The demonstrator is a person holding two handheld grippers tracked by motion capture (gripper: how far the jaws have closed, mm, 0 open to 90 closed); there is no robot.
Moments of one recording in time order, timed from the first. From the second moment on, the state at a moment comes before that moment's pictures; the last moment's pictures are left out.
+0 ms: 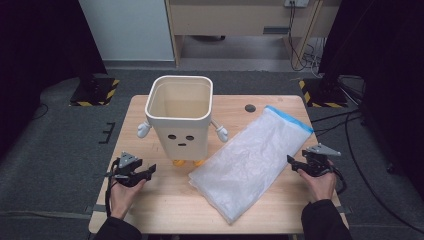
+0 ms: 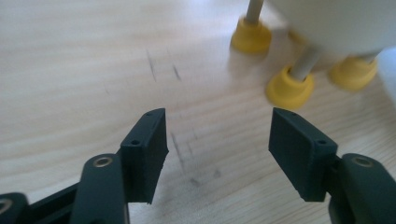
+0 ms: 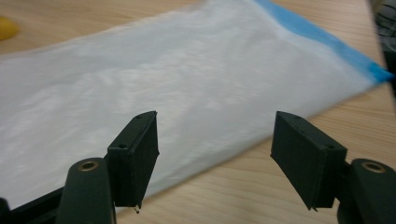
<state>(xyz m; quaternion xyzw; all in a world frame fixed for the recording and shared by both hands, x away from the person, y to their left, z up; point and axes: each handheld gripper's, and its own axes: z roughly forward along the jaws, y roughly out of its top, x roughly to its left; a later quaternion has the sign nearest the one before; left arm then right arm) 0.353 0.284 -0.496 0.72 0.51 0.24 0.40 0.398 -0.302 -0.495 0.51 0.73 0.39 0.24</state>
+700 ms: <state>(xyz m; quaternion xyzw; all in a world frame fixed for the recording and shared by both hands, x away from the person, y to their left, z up) 0.339 0.280 -0.487 0.72 0.50 0.26 0.41 0.367 -0.209 -0.523 0.40 0.83 0.35 0.17</state>
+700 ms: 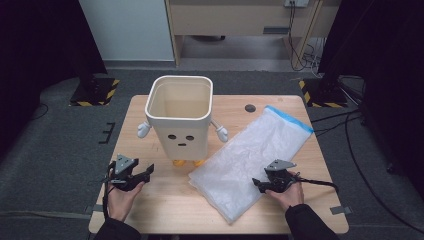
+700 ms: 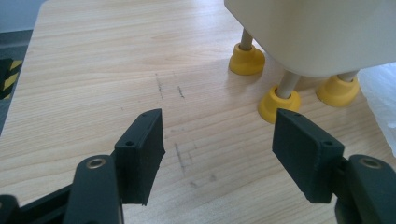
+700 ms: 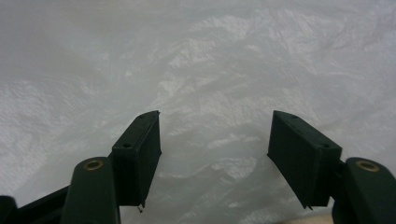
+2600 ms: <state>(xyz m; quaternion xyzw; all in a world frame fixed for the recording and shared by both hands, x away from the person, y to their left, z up) 0.345 0.302 -0.464 0.66 0.50 0.32 0.46 0.484 -0.252 -0.537 0.41 0.81 0.37 0.19</state>
